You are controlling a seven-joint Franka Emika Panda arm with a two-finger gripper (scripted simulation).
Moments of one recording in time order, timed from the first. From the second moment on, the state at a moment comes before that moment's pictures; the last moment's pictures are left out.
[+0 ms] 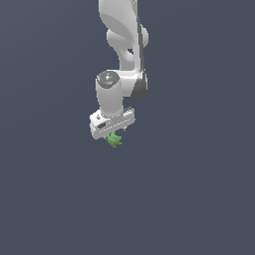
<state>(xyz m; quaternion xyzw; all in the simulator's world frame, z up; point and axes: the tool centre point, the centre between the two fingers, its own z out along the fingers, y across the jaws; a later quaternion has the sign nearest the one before) -0.058 -0.060 0.108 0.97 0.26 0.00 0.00</state>
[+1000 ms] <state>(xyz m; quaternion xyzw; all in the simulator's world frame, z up) -0.072 -0.072 0.085 0.95 0.30 0.00 0.00</state>
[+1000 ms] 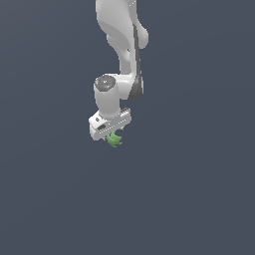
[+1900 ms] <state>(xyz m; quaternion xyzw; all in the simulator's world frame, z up) -0.072 -0.073 0.046 0.95 0.31 0.00 0.00</state>
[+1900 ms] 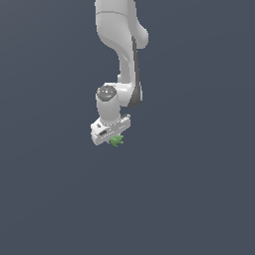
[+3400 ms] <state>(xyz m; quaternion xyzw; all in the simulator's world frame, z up) -0.121 0.109 0.054 0.95 0.31 0.00 0.00</state>
